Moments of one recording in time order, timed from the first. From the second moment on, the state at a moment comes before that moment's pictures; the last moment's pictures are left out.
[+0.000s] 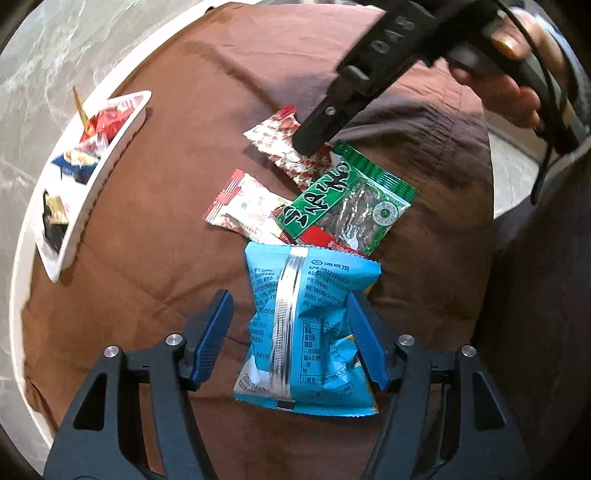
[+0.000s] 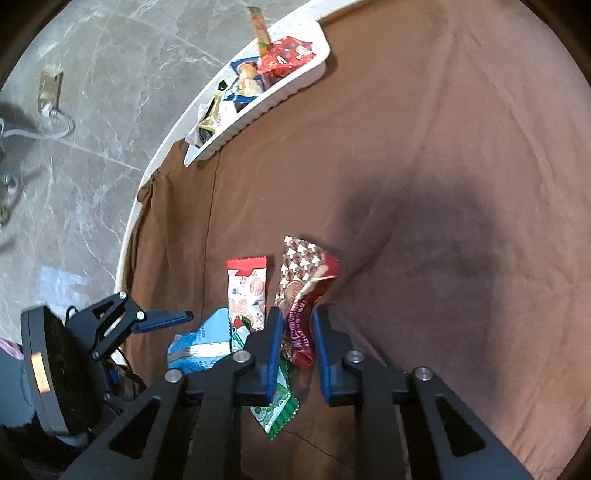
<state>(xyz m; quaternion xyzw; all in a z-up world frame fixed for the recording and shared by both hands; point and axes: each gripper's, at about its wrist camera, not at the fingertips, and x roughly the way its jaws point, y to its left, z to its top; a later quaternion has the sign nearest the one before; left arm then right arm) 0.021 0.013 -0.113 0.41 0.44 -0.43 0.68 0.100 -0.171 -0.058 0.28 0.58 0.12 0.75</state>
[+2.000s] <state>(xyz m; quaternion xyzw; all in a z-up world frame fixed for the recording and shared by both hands) 0.093 0.072 -0.107 0.13 0.55 -0.37 0.74 0.133 -0.174 -0.038 0.29 0.57 0.16 0.75</state>
